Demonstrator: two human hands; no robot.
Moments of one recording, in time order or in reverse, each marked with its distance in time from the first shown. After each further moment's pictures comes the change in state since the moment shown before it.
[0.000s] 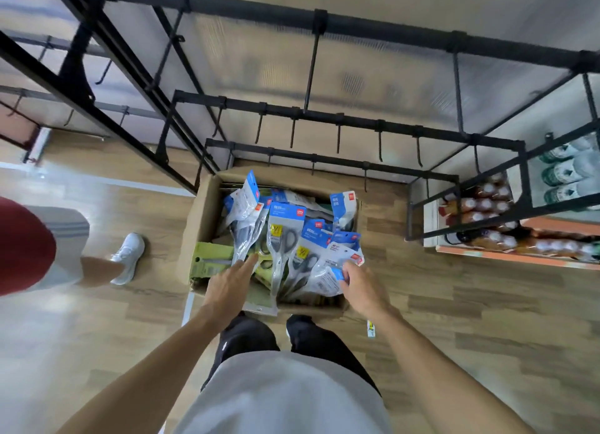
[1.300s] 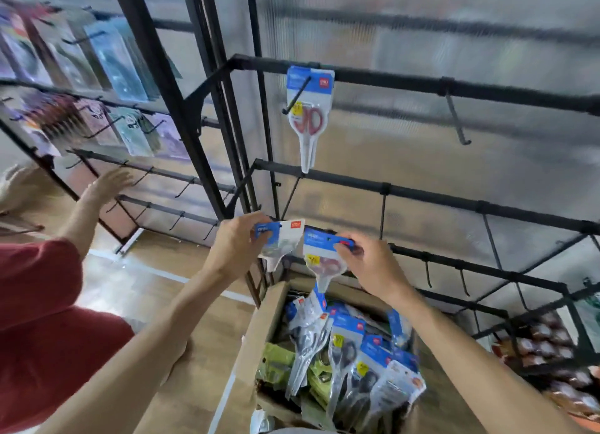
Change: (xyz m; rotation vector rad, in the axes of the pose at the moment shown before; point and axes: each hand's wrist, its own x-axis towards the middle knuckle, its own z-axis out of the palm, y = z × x) left_hand 0.011 -0.071 -0.319 -0.426 0.577 0.028; right_hand -0.016 -0.243 -0.206 0.473 0.379 -0.646
